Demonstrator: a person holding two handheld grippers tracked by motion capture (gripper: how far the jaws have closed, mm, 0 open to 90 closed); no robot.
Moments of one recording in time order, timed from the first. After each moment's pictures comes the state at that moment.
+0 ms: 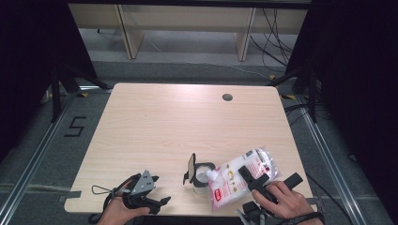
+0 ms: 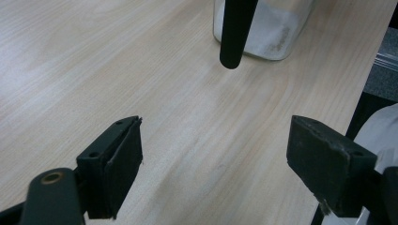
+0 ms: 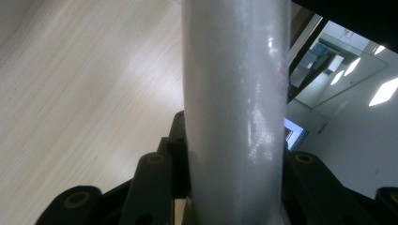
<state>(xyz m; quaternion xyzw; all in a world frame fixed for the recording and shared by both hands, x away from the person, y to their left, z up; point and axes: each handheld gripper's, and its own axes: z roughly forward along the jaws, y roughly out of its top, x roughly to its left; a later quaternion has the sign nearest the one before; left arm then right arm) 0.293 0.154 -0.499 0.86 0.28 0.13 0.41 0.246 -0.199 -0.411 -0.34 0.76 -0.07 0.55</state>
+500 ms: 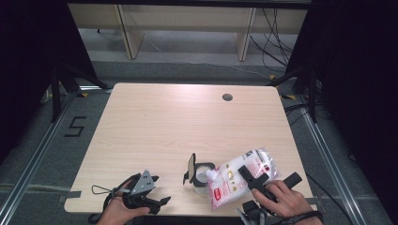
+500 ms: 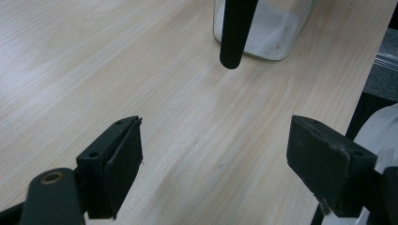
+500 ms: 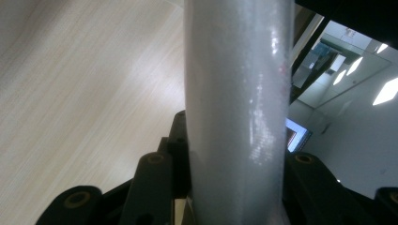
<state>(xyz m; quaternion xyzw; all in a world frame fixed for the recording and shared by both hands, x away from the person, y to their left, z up) 0.293 0.155 -0.499 0.86 0.28 0.13 0.41 0.250 -0.201 -0.415 -0.33 0.76 -0.06 0.55</state>
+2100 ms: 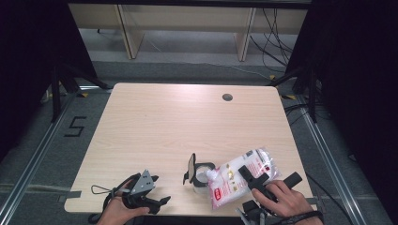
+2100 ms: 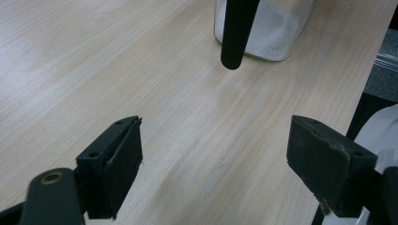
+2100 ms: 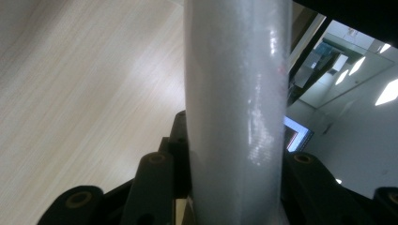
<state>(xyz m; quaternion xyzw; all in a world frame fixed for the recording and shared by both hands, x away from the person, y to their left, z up) 0.293 0.155 -0.498 0.86 0.27 0.13 0.41 0.249 -0.201 -0.414 -0.32 0.77 -0.06 0.55</state>
